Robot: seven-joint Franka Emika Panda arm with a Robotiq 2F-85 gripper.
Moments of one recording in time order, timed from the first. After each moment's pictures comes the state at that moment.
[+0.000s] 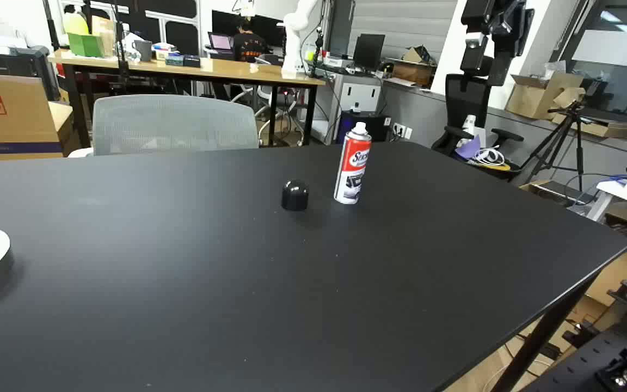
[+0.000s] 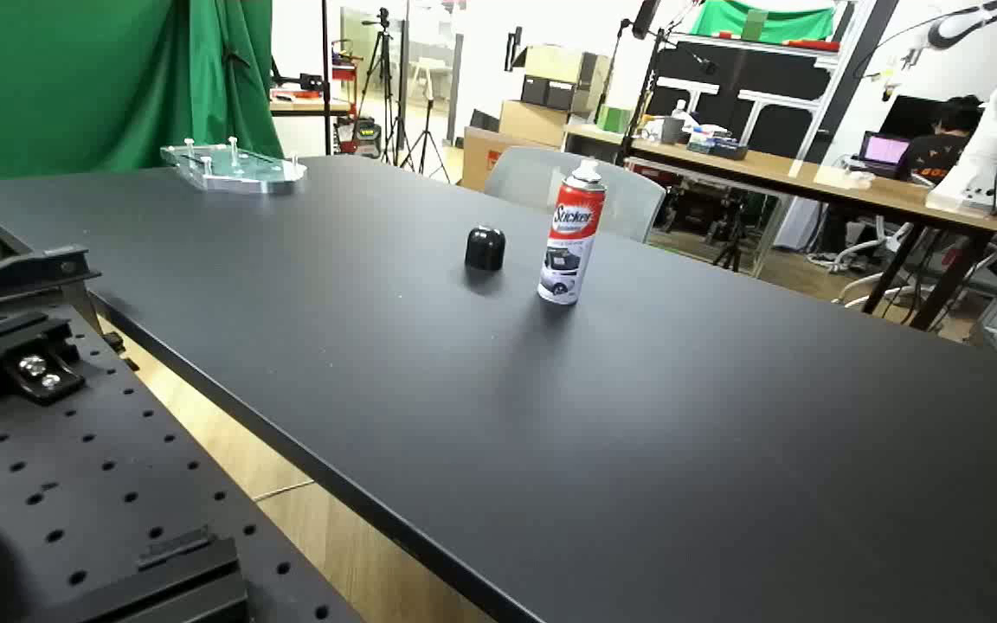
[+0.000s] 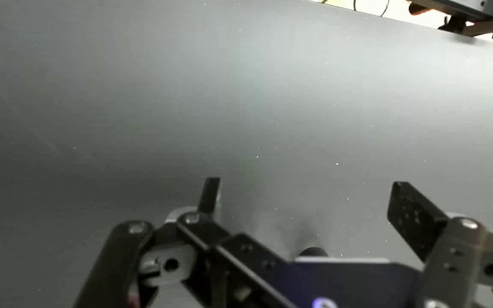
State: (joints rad) arm 0.00 -0.26 -0.25 -2.43 0.02 2.01 -0.49
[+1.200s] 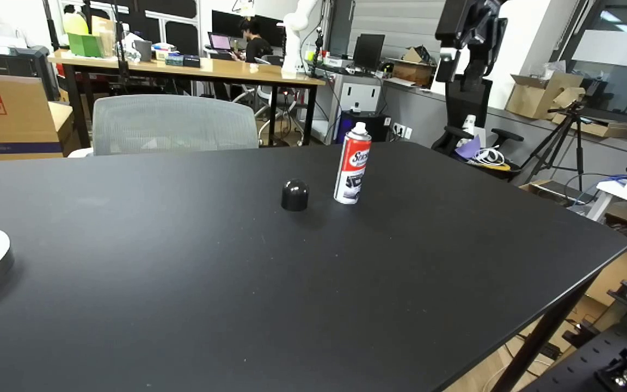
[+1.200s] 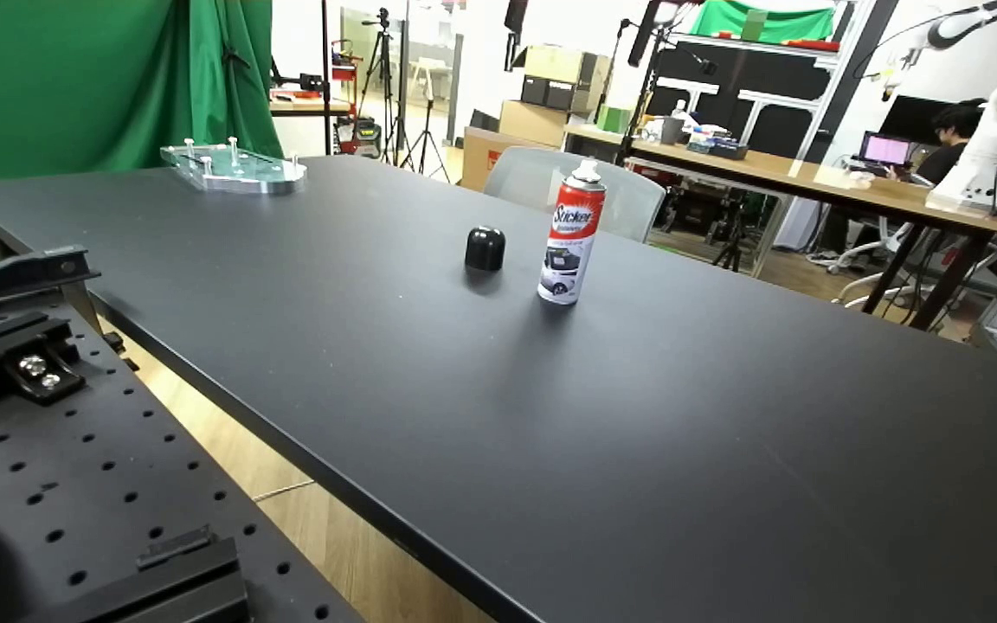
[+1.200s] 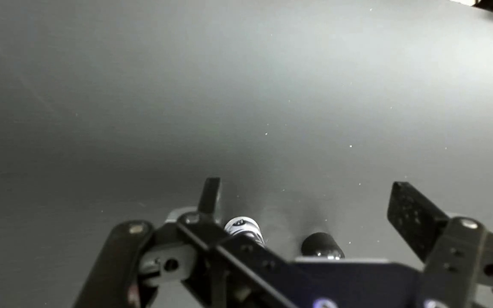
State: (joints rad) arm -0.01 -0.20 -0.20 -2.42 0.02 2.12 -0.49
